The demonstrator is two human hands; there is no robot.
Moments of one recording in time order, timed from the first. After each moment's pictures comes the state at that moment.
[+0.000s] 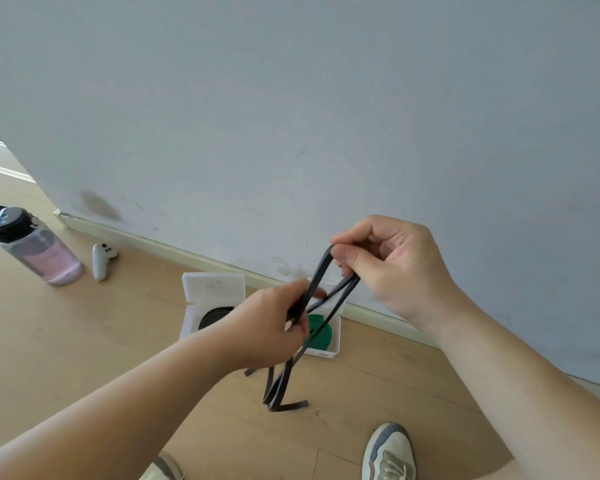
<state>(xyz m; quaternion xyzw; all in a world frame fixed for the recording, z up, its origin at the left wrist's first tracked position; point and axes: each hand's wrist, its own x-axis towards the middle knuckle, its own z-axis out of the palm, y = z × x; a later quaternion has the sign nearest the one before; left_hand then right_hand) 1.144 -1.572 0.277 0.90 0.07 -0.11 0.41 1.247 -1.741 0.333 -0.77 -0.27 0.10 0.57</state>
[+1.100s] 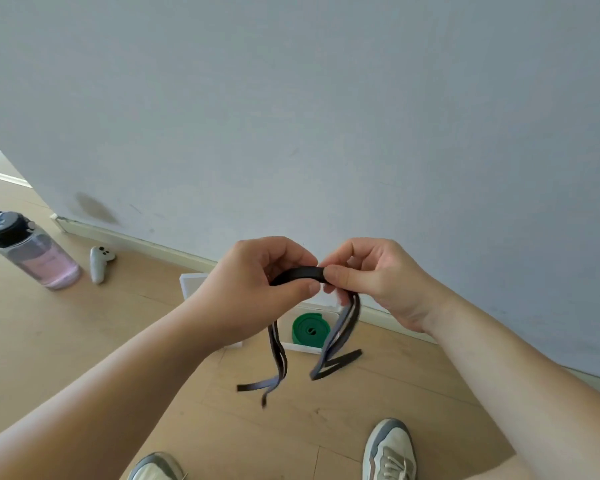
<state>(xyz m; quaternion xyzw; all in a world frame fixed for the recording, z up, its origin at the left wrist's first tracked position) 1.142 -1.570 0.326 0.83 0.10 0.04 0.55 1.260 -1.752 0.314 -0.72 -0.25 0.32 0.57</state>
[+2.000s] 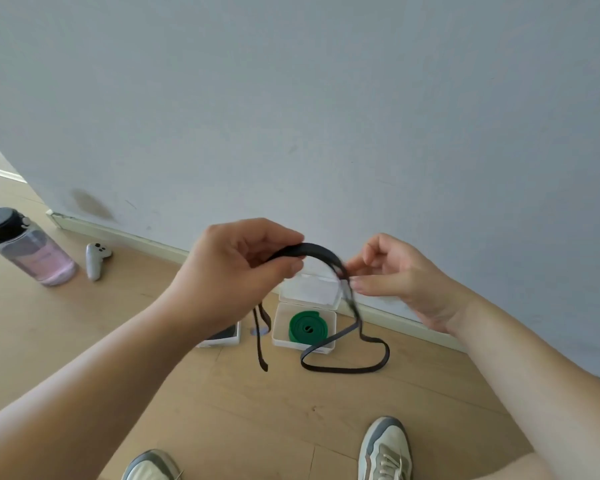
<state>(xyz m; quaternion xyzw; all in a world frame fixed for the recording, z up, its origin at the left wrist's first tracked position) 1.140 -1.564 0.333 0.77 0.12 0.12 0.61 1.272 -1.781 0.316 -0.74 -0.20 0.33 0.54</state>
